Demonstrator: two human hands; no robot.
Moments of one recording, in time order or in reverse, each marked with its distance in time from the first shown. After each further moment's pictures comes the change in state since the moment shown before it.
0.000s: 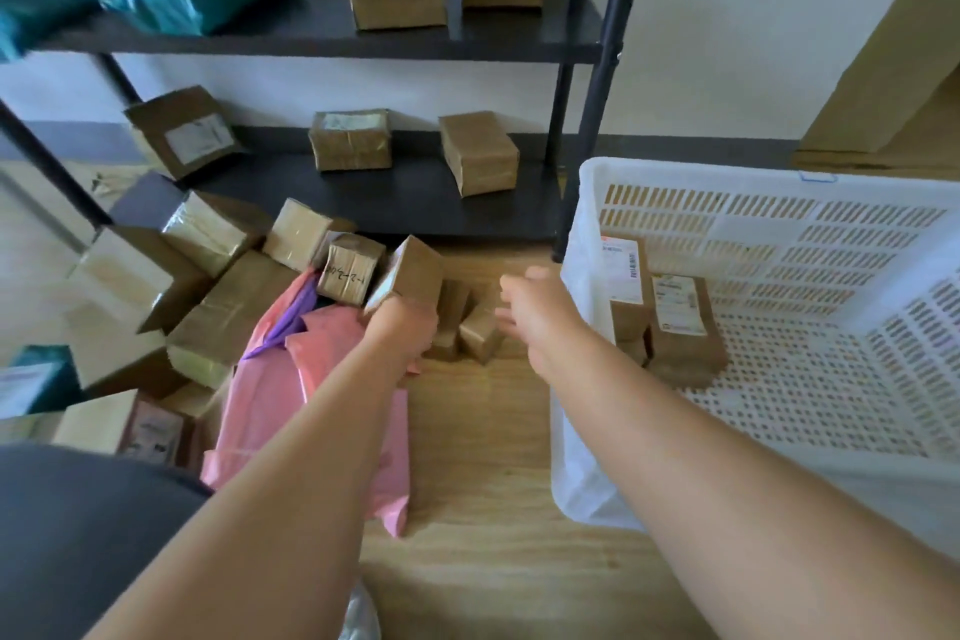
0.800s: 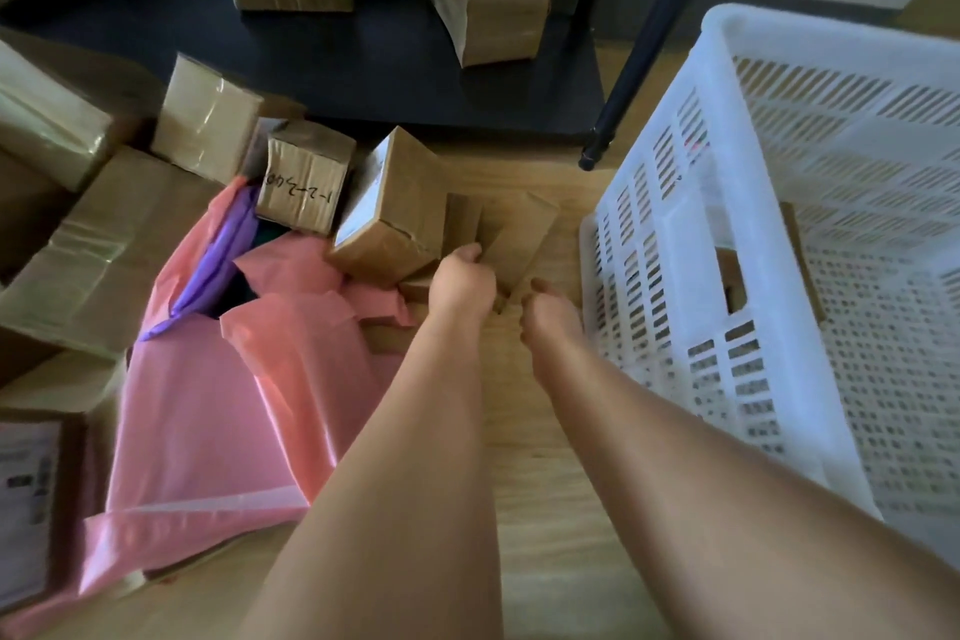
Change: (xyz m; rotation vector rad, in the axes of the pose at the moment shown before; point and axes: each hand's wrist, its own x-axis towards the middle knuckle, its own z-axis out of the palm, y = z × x) left_hand 0.131 0.004 0.116 -0.884 -0.169 -0.198; right_hand 0.145 0.119 0.060 -0.120 0.175 0.245
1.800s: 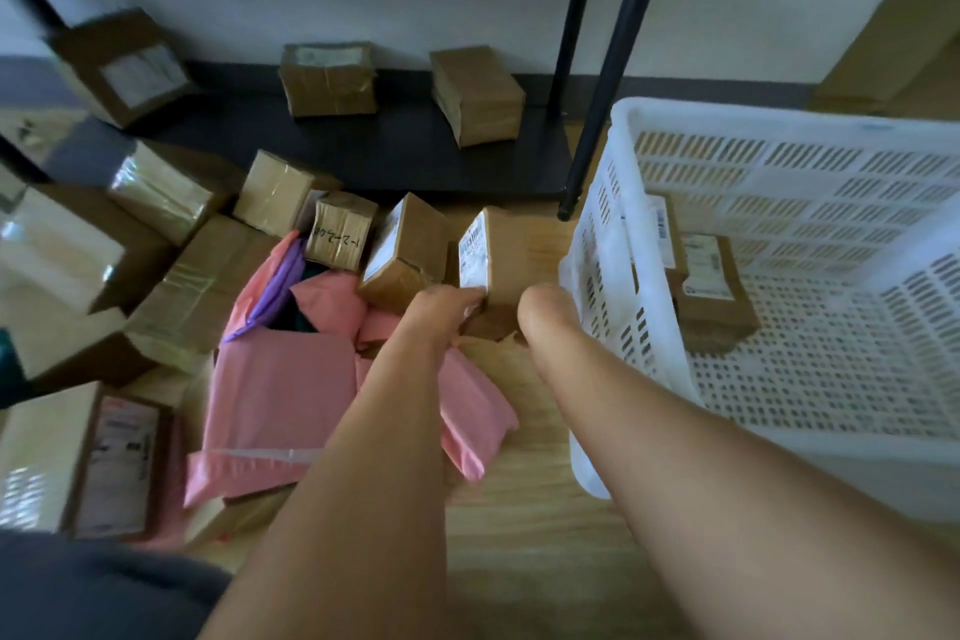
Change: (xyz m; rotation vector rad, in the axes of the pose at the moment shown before) left_hand -0.111 0.028 -0.049 -0.220 -0.079 -0.082; right_hand -0.100 -0.037 -0.046 -0.047 -0.001 -0.124
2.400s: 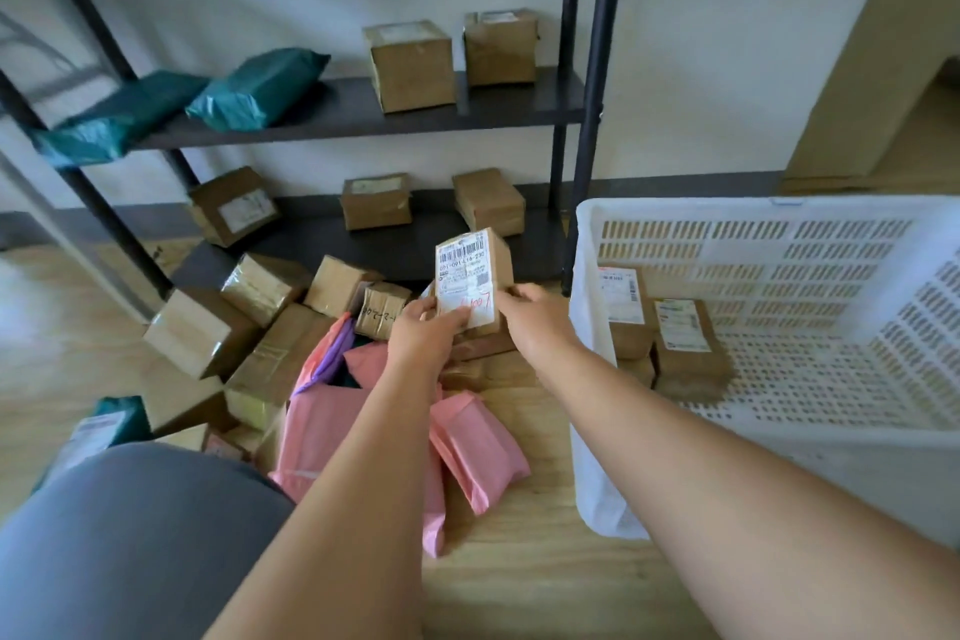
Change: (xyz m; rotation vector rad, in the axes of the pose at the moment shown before) left_hand -0.136 0.043 -0.018 -0.157 0.236 0.261; right_hand -0.111 -0.041 -0.059 -0.043 -0.105 -0.447
